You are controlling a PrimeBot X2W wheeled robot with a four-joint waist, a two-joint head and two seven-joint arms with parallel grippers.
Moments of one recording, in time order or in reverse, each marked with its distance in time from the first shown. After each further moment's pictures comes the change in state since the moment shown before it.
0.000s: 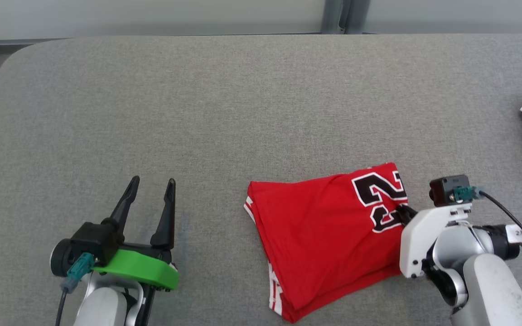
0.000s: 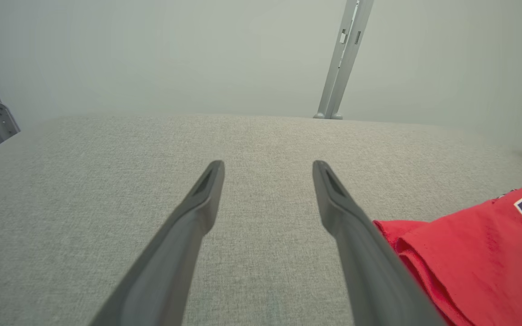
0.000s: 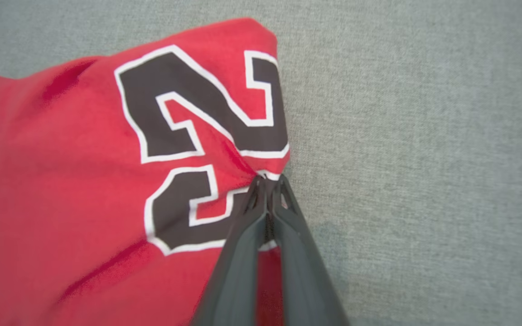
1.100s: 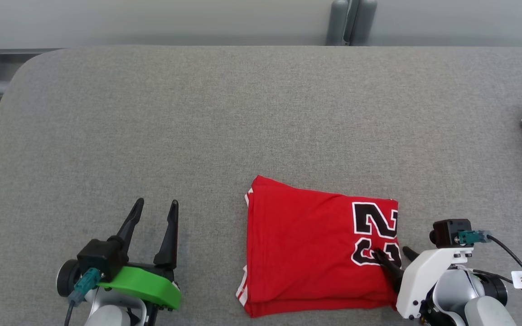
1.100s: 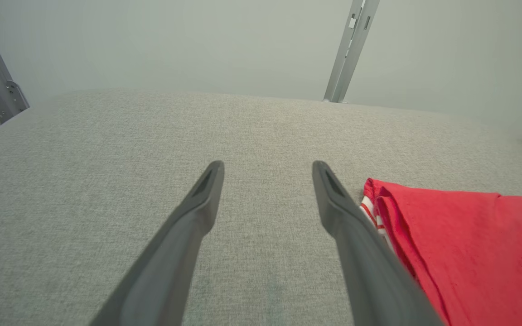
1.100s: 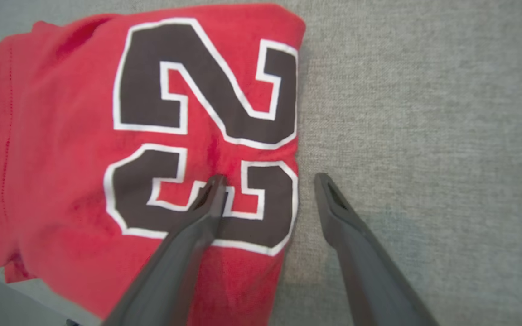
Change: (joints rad) left arm 0.048 0.000 -0.006 0.034 -0.011 0.000 0.000; right arm 0.143 -0.002 0.032 -0.018 0.189 -0.001 -0.046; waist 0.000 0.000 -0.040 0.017
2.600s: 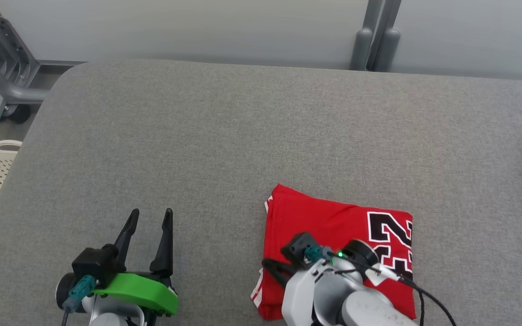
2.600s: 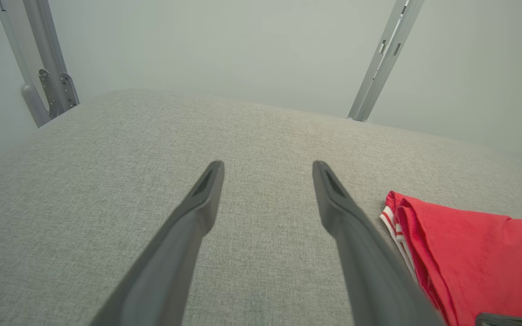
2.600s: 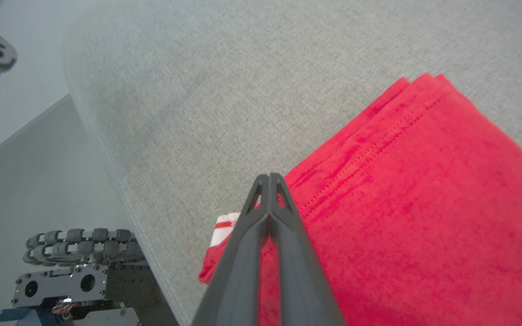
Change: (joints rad) left arm 0.018 -0.020 0.027 0.033 -0.035 0.000 0.000; right arm -0.274 -0.003 0.671 0.244 -0.092 0.001 -0.220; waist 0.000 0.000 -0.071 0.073
